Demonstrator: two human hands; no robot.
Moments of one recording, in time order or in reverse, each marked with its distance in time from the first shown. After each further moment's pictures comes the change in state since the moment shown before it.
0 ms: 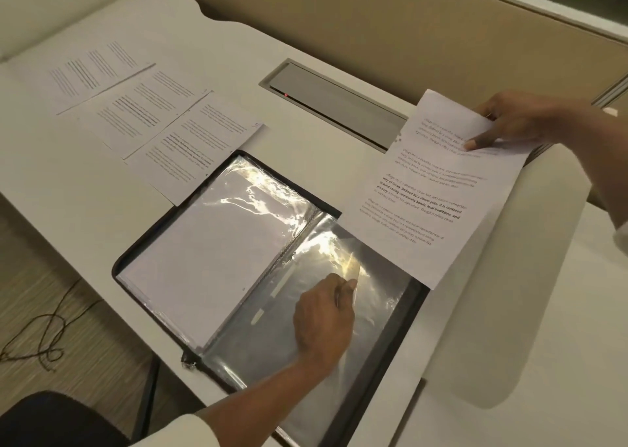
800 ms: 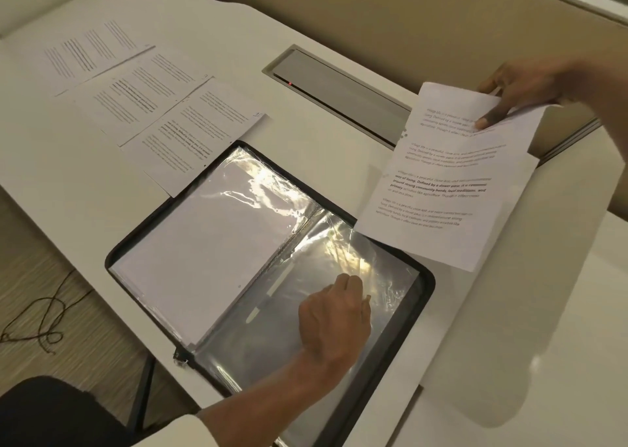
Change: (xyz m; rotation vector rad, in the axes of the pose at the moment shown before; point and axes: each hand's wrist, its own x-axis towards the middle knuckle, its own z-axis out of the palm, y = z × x) left_hand 0.001 0.023 0.003 0.506 0.038 0.318; right_hand 0.043 -0.013 -0.034 0.031 -0.166 0.024
